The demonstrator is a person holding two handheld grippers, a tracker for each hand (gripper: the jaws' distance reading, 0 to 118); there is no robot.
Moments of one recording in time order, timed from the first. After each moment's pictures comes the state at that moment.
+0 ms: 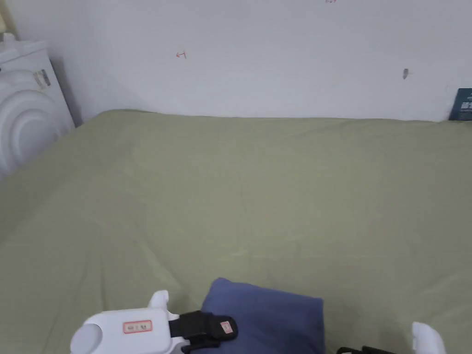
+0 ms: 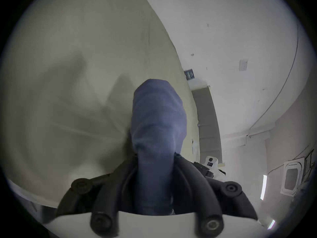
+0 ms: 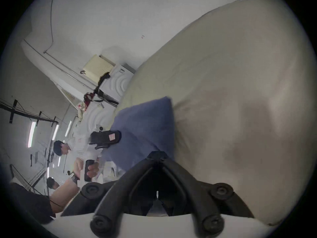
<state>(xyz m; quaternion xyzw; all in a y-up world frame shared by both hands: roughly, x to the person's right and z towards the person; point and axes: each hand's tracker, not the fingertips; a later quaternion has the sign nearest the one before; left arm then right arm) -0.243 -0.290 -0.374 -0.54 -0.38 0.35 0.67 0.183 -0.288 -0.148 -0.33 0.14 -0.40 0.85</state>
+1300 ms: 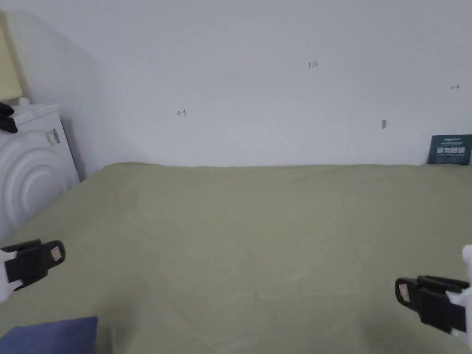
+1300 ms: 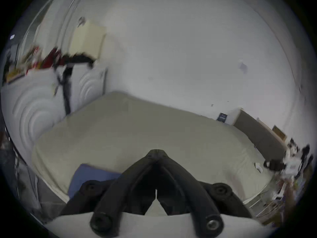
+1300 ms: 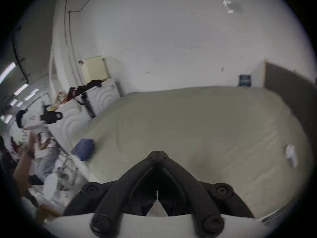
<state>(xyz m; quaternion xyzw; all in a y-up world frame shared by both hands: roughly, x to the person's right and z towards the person) -0.339 -0.027 -0.307 -0.20 -0.23 0.06 0.95 0.156 -0.072 -0.103 -0.22 -0.04 -0.11 0.97</state>
